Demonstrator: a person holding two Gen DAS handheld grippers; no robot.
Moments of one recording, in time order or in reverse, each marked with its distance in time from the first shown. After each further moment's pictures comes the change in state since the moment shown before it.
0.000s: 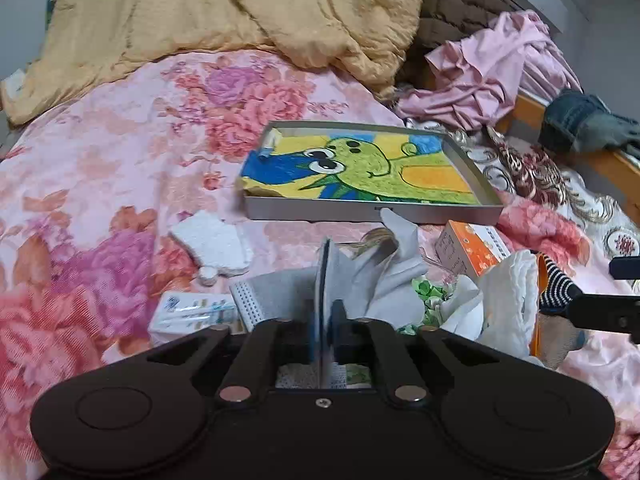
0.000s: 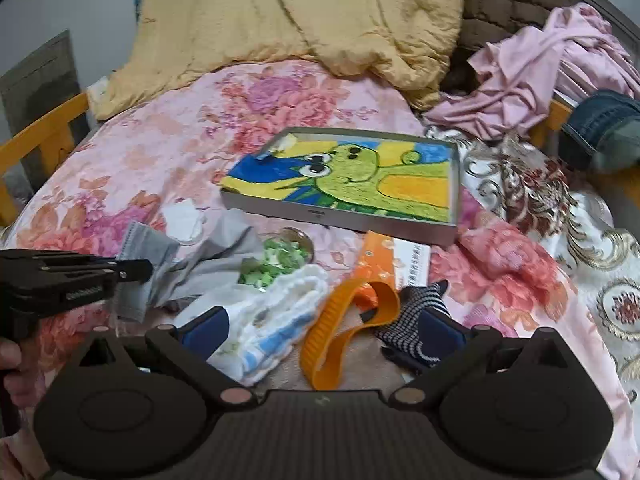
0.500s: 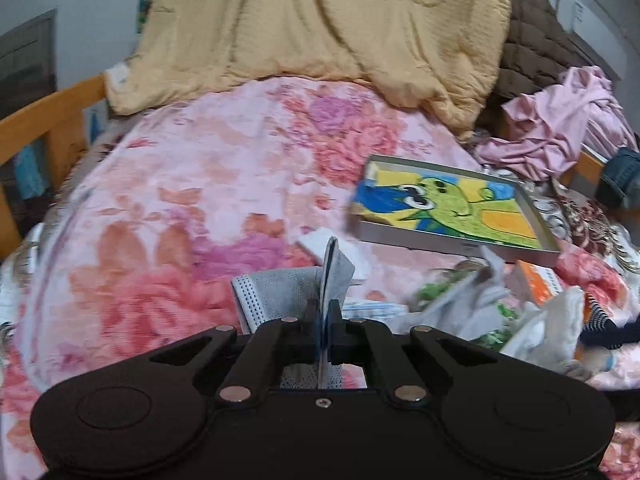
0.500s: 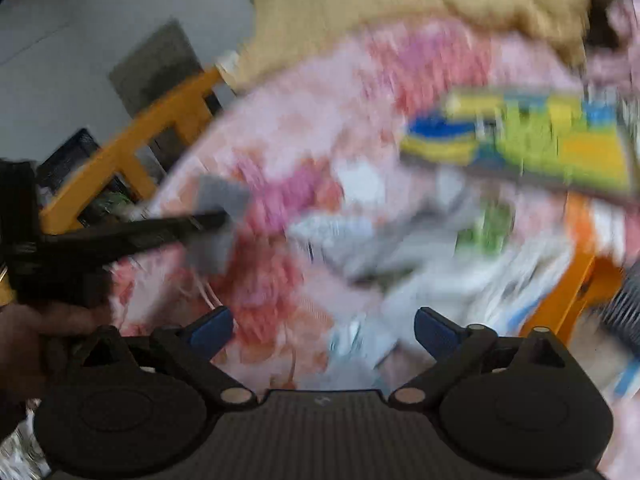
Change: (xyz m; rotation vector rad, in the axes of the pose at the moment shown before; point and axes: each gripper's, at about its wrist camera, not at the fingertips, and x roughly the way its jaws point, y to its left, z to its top) left arm -0.074 0.066 -0.005 -0.123 -0.069 0.181; right arm 0.029 0.072 -0.003 0.007 0.168 0.435
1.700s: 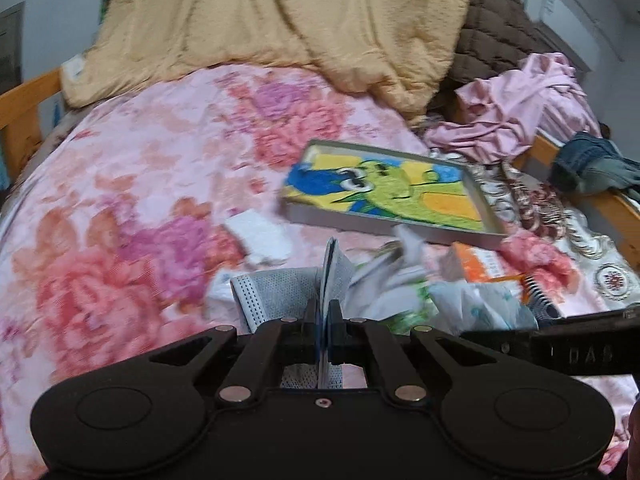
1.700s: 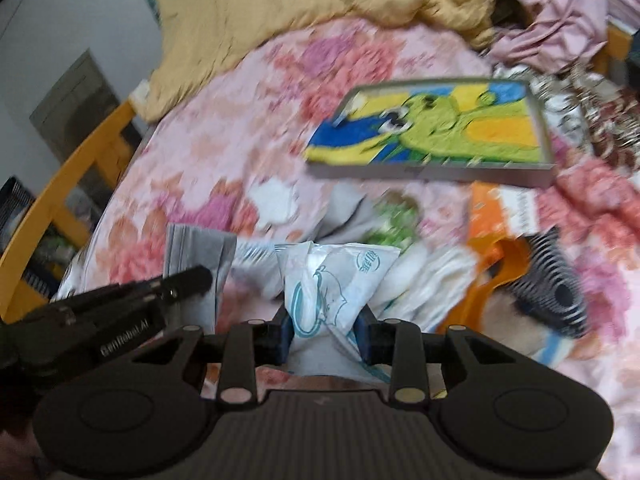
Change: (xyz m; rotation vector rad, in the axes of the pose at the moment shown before) left arm -0.004 -0.069 -0.008 0.030 0.038 -0.124; right arm -0.047 -0.027 0.020 0.163 -0.068 -0.199
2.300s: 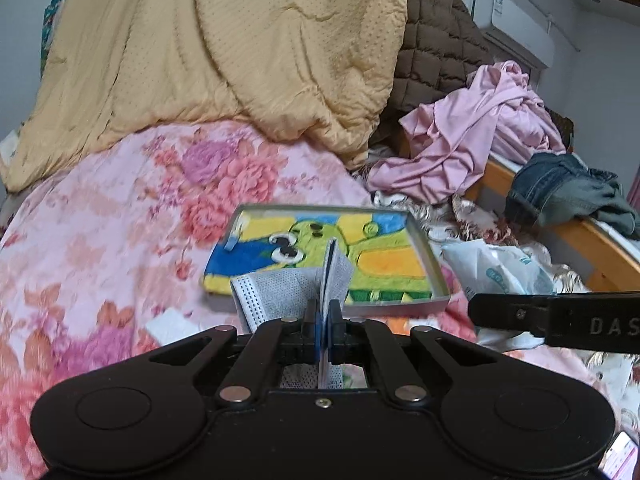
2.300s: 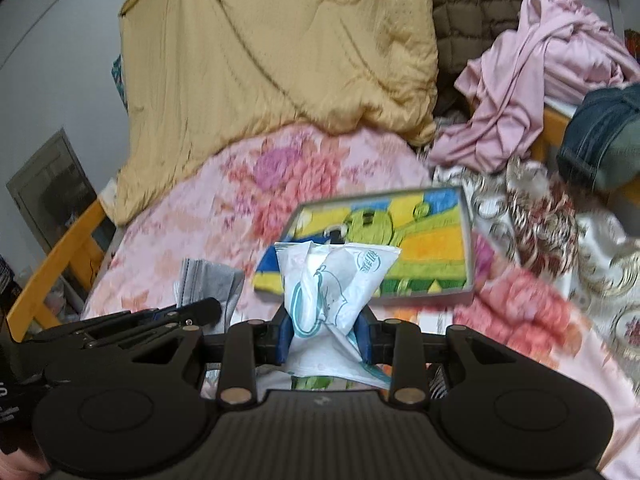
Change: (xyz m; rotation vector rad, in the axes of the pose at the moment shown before) left arm 0.023 -0.078 0.088 0.103 -0.074 -0.076; right arm -0.063 -0.044 0.073 0.044 -0.250 -0.089
